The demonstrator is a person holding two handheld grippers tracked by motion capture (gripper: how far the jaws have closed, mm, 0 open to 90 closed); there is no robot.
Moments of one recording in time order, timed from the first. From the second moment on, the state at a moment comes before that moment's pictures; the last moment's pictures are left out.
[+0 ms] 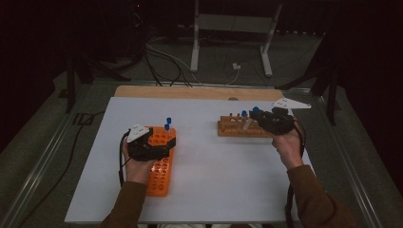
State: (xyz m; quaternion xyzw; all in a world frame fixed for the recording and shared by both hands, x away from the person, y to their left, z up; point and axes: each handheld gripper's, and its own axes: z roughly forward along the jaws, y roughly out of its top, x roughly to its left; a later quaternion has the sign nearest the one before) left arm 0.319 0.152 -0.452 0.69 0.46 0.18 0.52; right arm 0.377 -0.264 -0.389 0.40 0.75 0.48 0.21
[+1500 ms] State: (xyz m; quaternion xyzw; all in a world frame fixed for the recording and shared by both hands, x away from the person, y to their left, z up) left arm 0.307 0.116 -0.439 0.73 0.39 0.19 0.54; right arm 0.352 -0.124 -0.394 0.29 0.80 0.51 0.11
